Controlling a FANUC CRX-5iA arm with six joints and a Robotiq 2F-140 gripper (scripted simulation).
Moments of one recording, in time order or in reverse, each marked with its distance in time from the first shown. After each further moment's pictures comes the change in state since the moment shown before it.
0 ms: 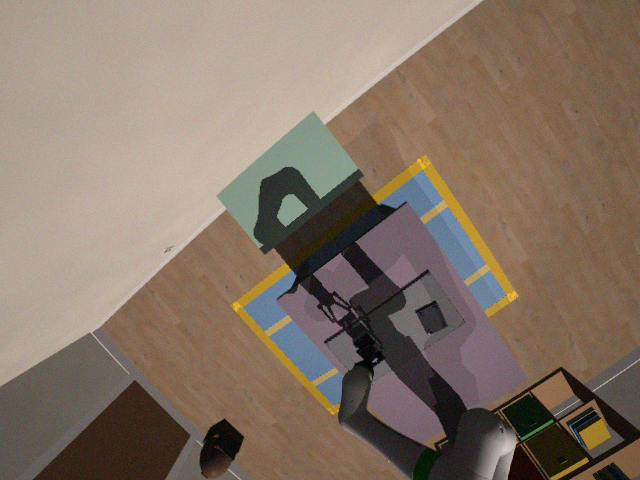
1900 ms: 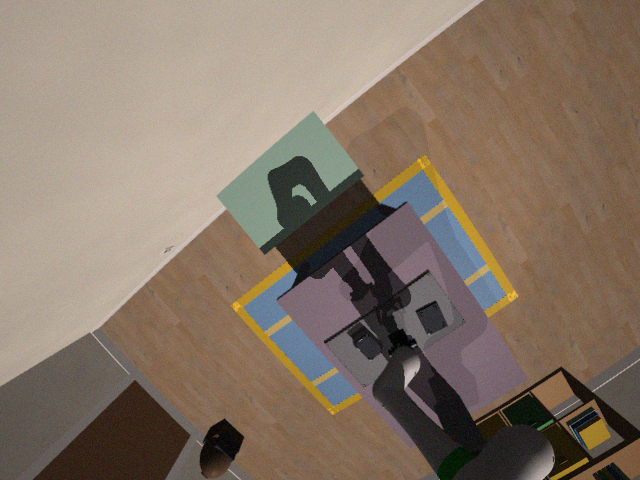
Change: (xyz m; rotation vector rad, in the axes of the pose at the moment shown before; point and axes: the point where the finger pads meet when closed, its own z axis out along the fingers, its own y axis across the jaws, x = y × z) arm -0.045 0.157 0.042 0.103 0.000 0.223
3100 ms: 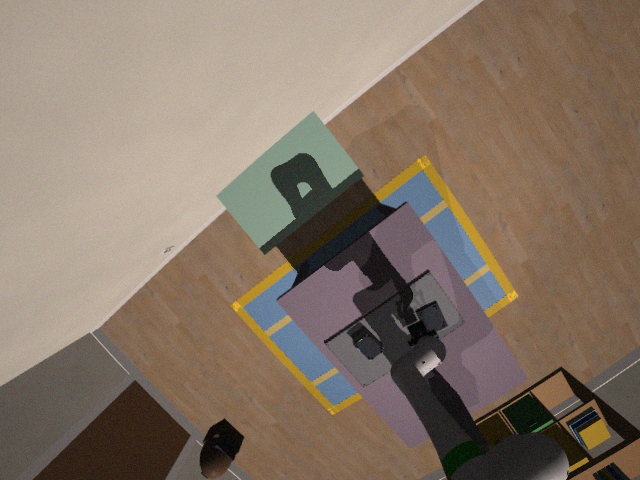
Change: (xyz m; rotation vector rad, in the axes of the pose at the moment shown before) arm -0.005 0.105 0.016 0.000 0.000 0.000
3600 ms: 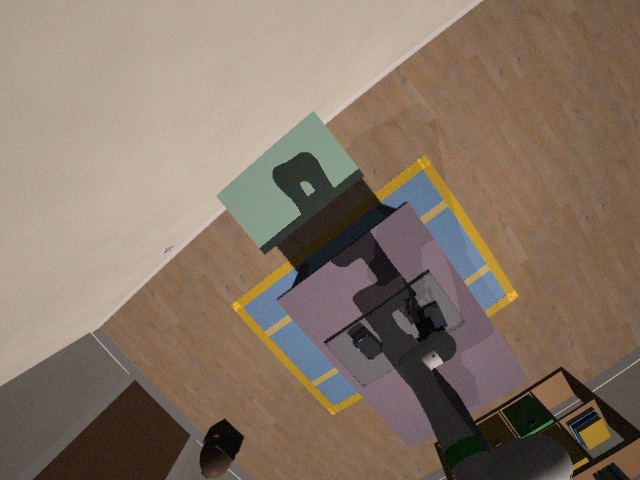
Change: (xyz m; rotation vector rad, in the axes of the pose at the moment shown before) arm -0.002 0.043 0.006 0.000 0.000 0.000
